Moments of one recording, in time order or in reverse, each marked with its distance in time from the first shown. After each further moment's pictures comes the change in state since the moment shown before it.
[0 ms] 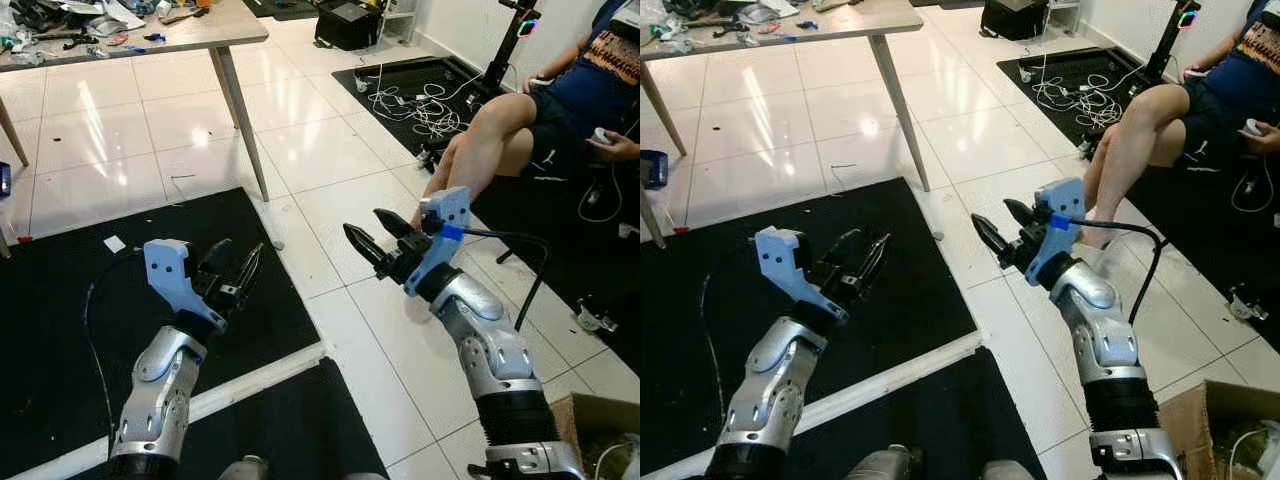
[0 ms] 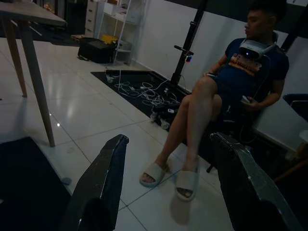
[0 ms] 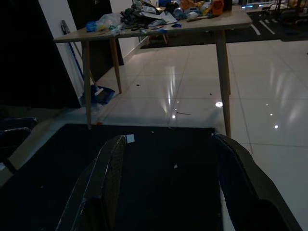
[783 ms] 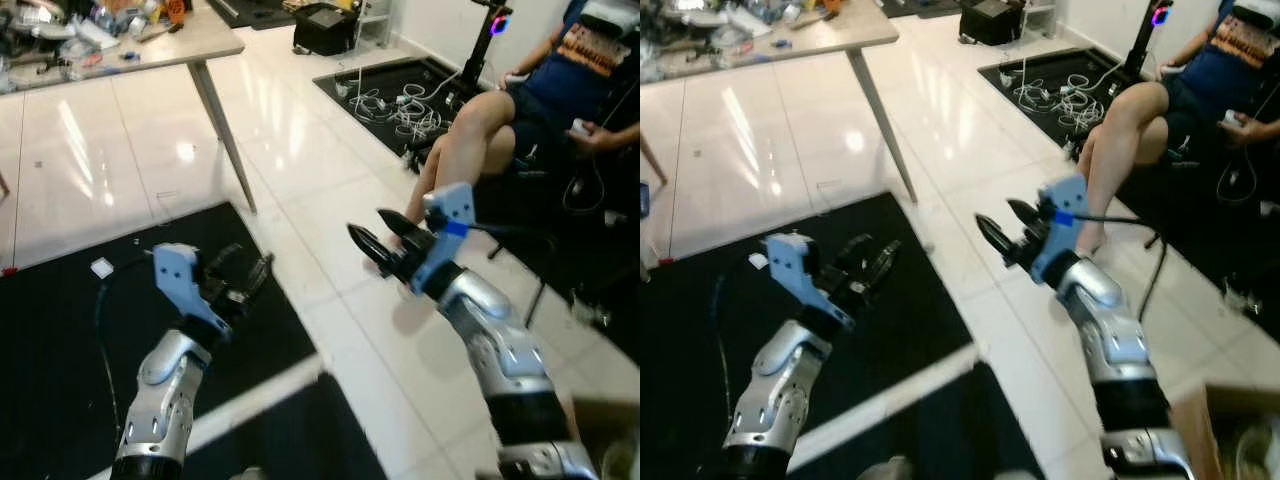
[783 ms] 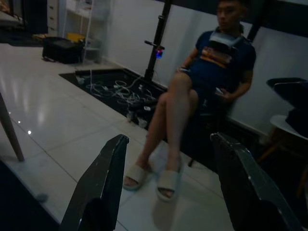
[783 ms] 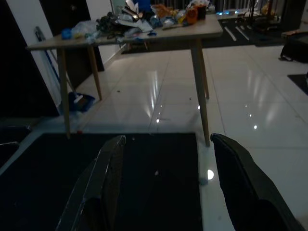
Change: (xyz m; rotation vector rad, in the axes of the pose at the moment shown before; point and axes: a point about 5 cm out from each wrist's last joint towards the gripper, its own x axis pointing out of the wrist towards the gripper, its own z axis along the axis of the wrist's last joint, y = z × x) left arm 0.000 0.000 -0.003 0.009 0.018 -0.070; right arm 0.000 -0.004 0.008 -0.004 -0.008 -0.010
